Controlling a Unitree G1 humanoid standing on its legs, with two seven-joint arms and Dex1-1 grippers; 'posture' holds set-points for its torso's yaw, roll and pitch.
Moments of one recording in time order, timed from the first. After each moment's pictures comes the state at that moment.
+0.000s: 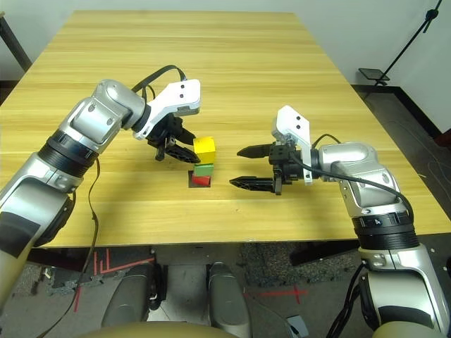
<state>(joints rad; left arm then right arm) -1.13 0.37 -0.52 0.40 -0.04 0.65 -1.34 -0.48 -0.81 0.06 0.06 0.40 0.52 1.31</state>
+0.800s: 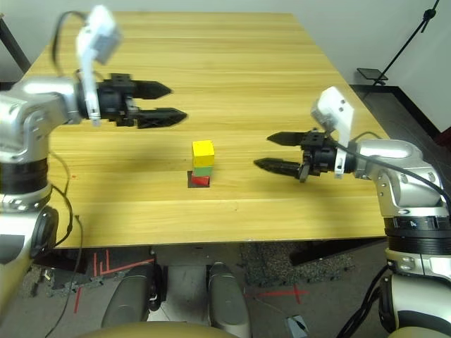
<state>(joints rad) -0.71 0.40 0.30 -0.18 -0.28 1.04 -0.74 -0.49 -0.79 -0.23 0.34 0.40 0.47 0.98</state>
